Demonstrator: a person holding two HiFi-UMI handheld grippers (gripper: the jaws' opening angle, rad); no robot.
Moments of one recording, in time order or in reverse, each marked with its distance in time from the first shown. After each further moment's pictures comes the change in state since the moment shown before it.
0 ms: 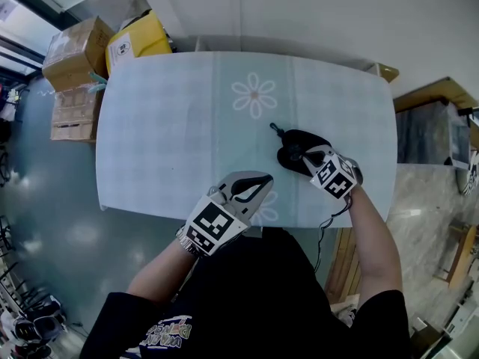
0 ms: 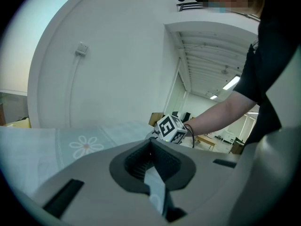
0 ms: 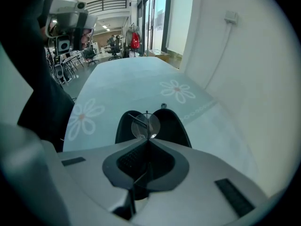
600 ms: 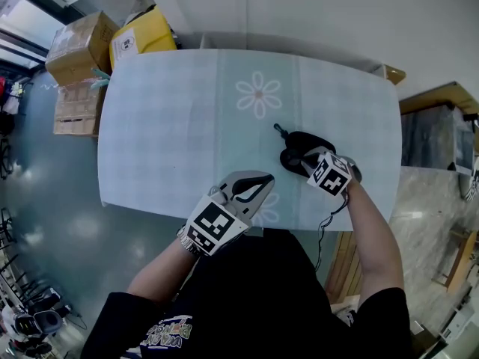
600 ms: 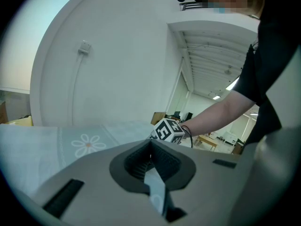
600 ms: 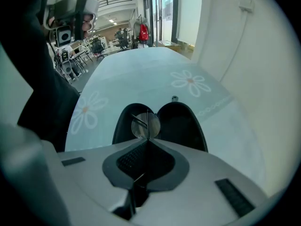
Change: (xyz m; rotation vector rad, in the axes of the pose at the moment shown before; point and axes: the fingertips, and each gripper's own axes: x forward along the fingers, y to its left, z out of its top) left arm 0.005 0.010 -0.001 -0.024 0.008 0.024; right arm 0.027 0.011 -0.006 -0.060 0.090 0.126
